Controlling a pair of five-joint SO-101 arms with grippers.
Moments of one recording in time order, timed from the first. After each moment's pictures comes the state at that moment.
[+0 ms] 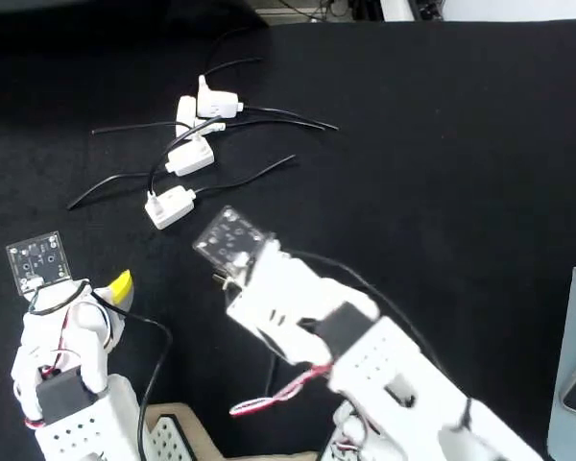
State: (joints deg) left arm -30.6 -103.8 87.3 68.5 -6.8; right arm -43.3 -51.6 63.5 47.0 12.6
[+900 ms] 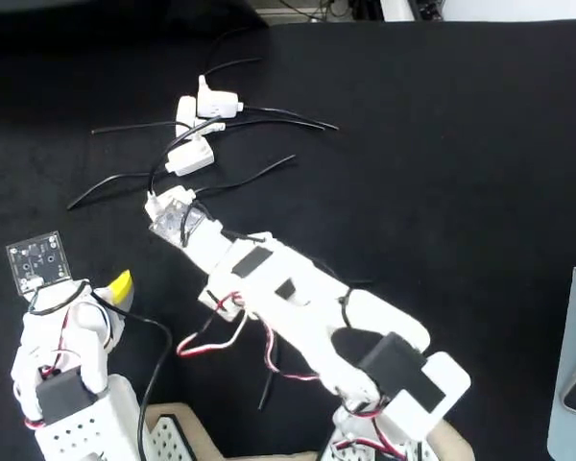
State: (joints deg) left arm -30.6 -103.8 87.3 68.5 -6.8; right arm -43.9 0.8 42.2 37.7 12.4
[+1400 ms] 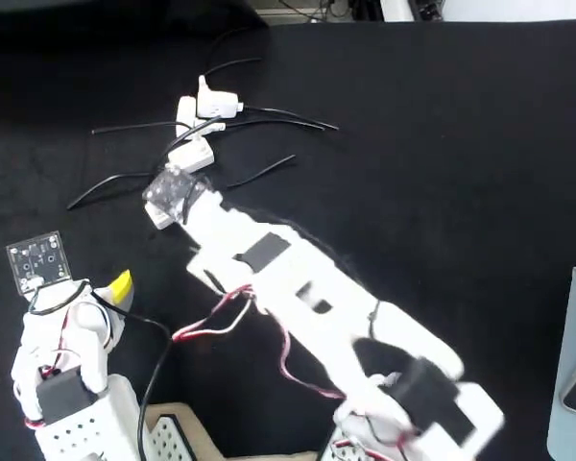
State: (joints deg) left arm -30.6 -103.8 87.3 68.5 -6.8; right arm -42.6 -11.1 38.7 38.5 13.1
